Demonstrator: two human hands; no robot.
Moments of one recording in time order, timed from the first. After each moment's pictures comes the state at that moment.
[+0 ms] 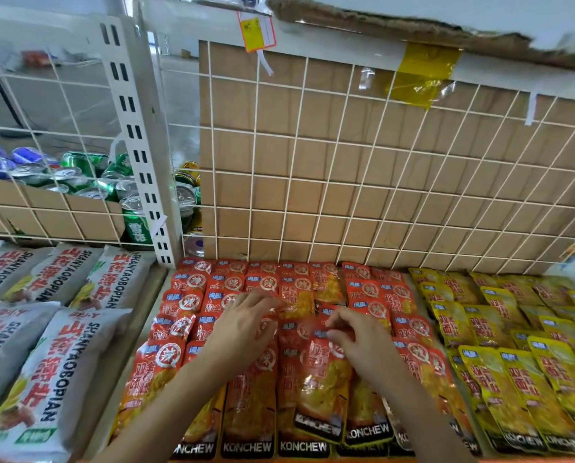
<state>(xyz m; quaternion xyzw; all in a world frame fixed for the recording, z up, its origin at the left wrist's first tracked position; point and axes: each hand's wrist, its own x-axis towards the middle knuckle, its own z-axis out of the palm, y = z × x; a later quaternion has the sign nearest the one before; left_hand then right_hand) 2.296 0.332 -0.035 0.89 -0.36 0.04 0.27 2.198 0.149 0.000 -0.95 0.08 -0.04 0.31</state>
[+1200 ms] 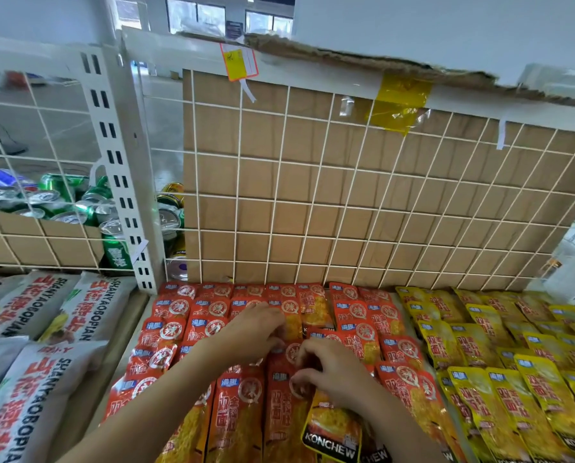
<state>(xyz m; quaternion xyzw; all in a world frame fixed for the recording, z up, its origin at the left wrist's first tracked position) 2.342 0.285 -0.022 0.87 -0.48 -0.07 0.12 2.221 0.150 -0.012 -0.96 0.02 0.07 0.26</state>
